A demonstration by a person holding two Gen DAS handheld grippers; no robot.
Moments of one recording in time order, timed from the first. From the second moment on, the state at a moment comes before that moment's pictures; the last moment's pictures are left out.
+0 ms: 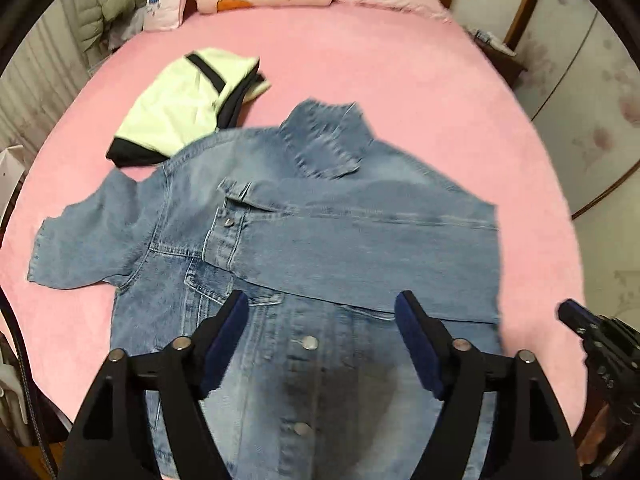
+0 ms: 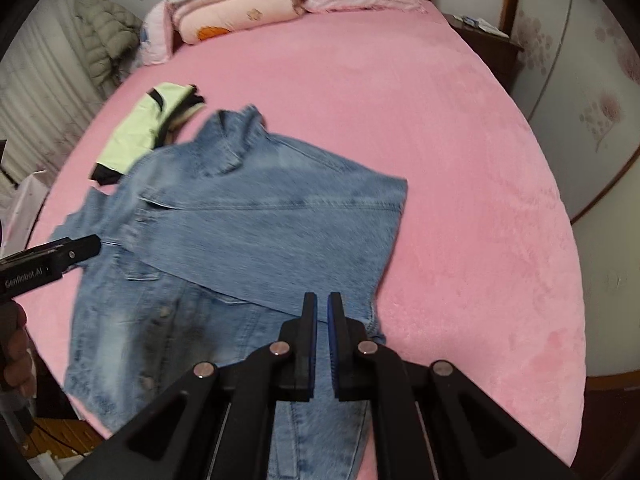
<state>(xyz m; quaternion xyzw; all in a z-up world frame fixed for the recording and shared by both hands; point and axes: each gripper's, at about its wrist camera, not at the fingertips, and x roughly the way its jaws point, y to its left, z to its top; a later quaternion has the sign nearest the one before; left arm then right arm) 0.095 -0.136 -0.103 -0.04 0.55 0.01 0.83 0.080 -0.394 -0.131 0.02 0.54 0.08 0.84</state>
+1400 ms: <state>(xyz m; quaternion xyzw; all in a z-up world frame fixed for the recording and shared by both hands) 0.038 0.338 -0.081 -0.21 0.52 0.06 0.83 0.072 0.045 -0.051 0.00 0.50 0.17 0.85</state>
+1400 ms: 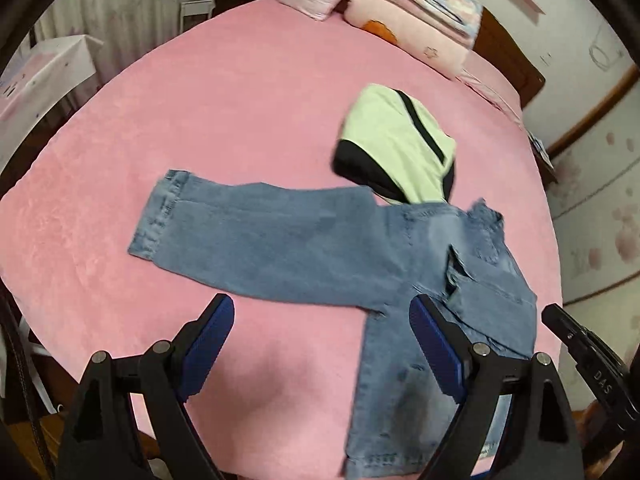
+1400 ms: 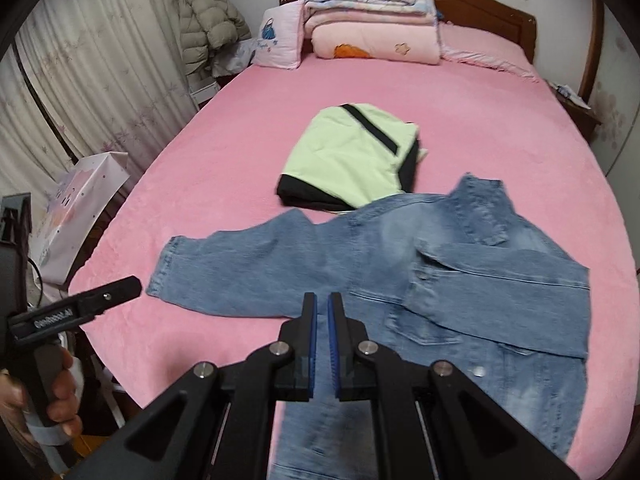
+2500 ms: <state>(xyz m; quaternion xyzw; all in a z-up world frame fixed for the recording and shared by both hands) 0.035 0.524 -0.340 -0.55 0.45 0.12 0.70 0.125 0.164 -0.168 -0.04 0.57 0.20 0.79</state>
